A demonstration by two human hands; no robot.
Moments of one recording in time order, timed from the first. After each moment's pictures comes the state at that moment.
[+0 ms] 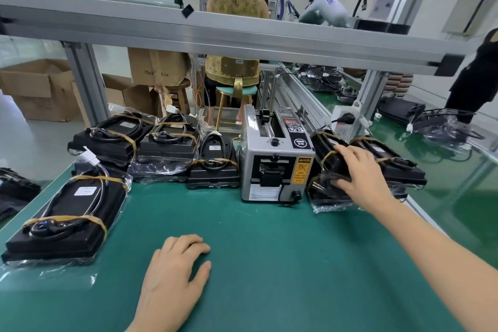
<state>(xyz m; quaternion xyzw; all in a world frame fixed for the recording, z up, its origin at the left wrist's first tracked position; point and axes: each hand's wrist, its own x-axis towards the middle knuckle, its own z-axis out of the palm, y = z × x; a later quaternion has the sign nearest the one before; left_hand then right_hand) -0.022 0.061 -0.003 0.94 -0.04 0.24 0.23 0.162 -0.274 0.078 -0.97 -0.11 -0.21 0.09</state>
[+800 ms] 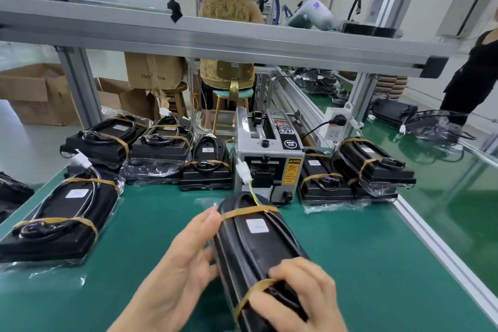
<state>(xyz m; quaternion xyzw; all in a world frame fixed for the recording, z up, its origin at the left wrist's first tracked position) -0.032 0.018 0.073 0.52 -0.02 -0.10 0.85 -0.058 -0.166 0.043 -0.81 -0.32 -0.41 0.28</state>
